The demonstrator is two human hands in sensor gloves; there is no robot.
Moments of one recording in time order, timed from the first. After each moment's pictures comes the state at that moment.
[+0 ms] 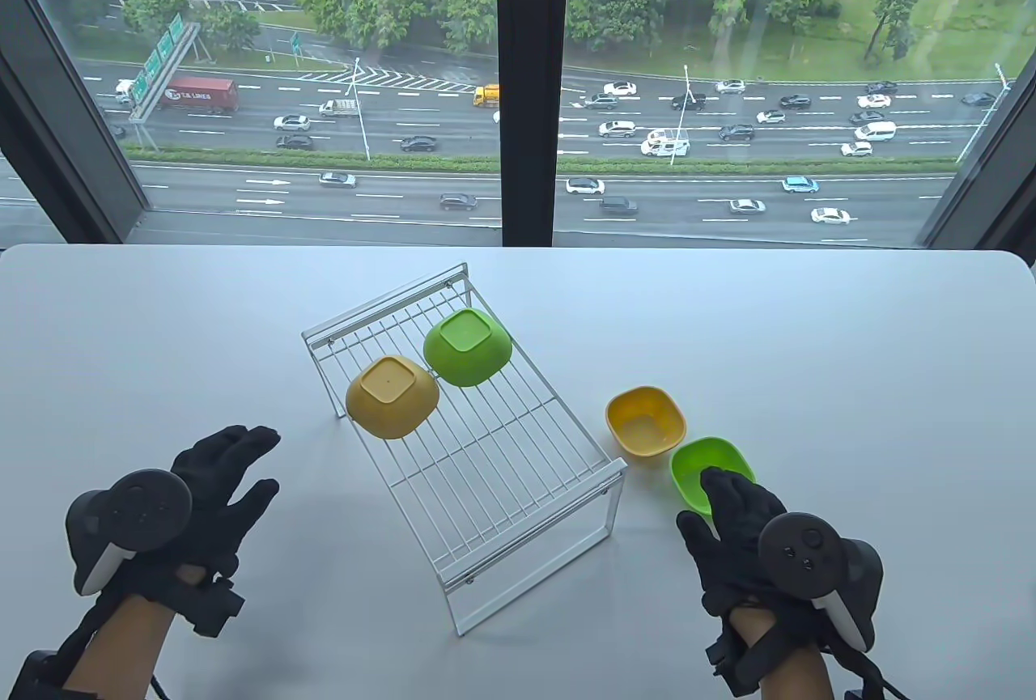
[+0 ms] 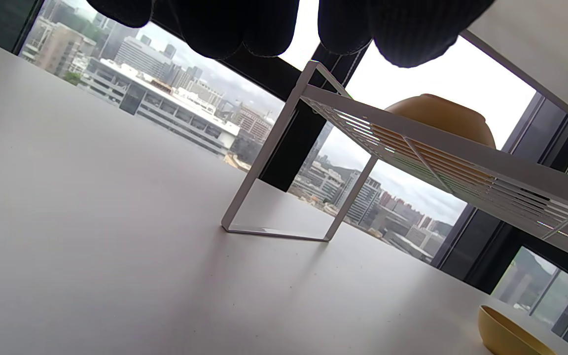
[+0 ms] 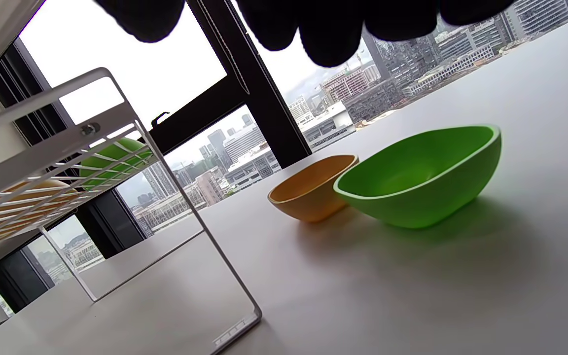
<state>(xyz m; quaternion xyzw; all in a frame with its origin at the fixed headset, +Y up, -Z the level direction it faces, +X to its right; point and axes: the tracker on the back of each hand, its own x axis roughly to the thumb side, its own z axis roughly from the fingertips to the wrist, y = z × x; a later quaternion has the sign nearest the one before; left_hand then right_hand) -0.370 -0.679 -0.289 0.06 -0.08 0.25 0.96 0.225 -0.690 -0.247 0.01 -0.05 0.95 0.30</state>
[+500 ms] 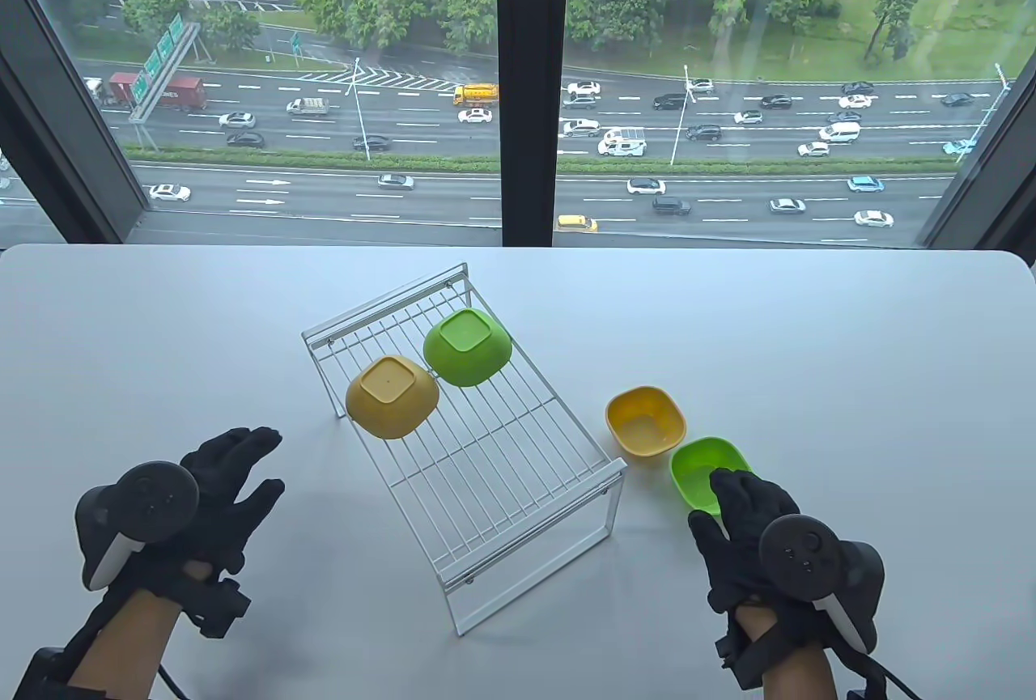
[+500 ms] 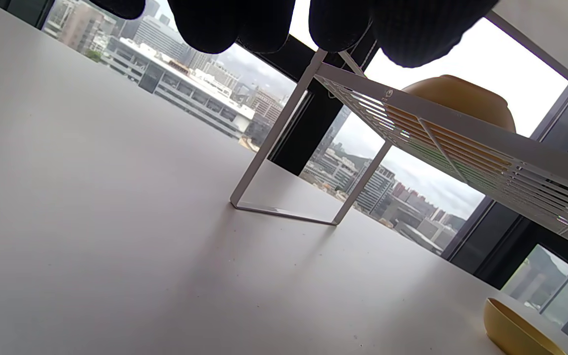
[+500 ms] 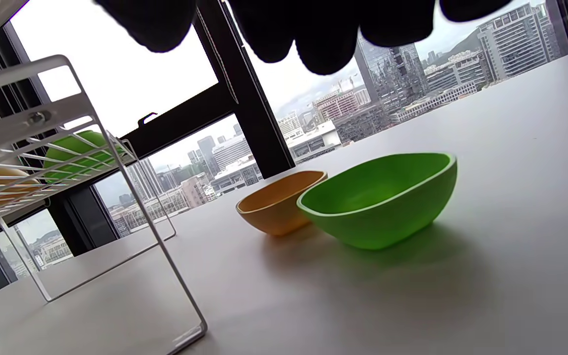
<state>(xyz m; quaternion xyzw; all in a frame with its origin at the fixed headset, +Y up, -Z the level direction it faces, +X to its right) -0.366 -0.687 -0.295 0.02 -0.06 0.27 0.96 0.231 -0.695 -0.249 0.00 -0.07 0.96 0.26</state>
